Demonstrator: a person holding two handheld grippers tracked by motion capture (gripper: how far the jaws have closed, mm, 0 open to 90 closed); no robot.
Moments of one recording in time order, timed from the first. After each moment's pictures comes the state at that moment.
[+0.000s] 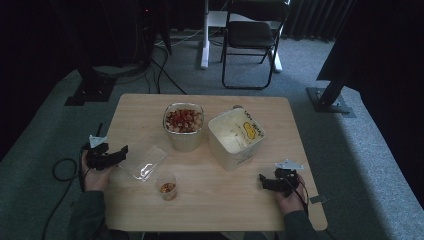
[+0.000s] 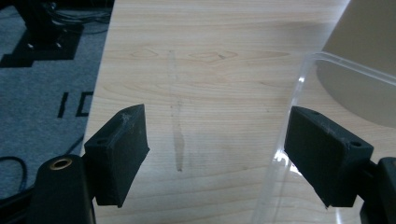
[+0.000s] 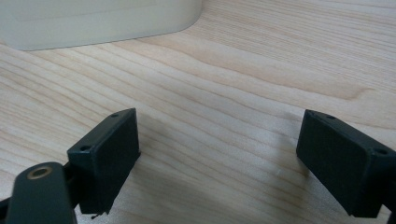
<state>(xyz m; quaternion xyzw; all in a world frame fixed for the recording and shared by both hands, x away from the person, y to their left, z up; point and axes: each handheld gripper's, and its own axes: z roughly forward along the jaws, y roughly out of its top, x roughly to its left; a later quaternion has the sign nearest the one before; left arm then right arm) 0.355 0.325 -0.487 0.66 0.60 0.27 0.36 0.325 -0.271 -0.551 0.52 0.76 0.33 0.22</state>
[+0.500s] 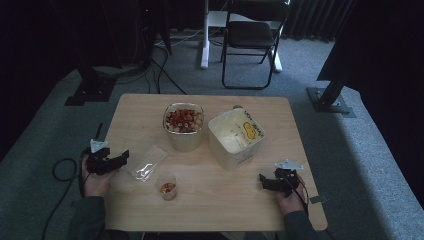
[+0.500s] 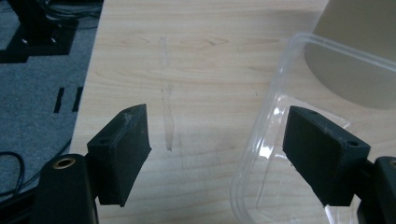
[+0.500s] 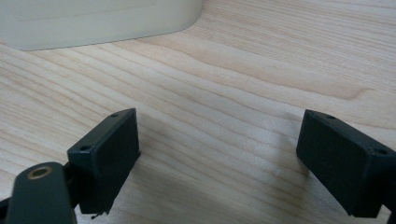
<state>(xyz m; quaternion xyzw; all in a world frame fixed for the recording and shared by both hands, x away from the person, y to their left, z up) 0.340 0.320 -0.490 0.67 0.60 0.27 0.35 0.325 -0.271 -0.551 0.51 0.76 0.33 0.22</state>
